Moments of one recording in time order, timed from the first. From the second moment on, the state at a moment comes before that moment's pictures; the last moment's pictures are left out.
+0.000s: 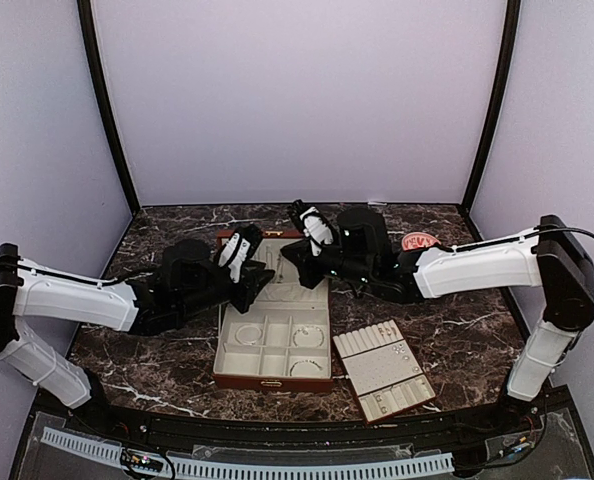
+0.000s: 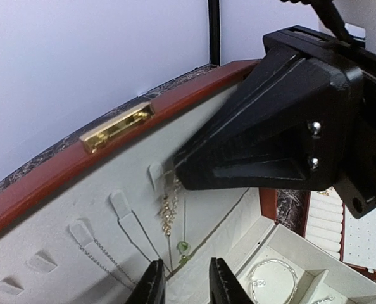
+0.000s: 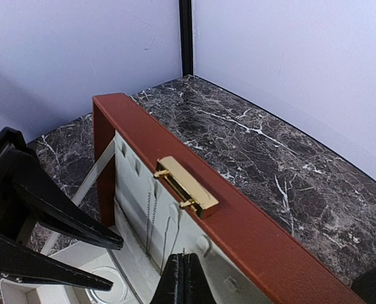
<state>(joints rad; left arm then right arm) -0.89 1.41 0.68 0.44 -0.12 0.03 0.96 1.73 1.10 0.34 0.01 0.03</state>
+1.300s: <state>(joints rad) -0.89 1.56 0.71 0.61 -0.15 -0.07 0.96 1.69 1.04 0.39 -0.10 0.08</state>
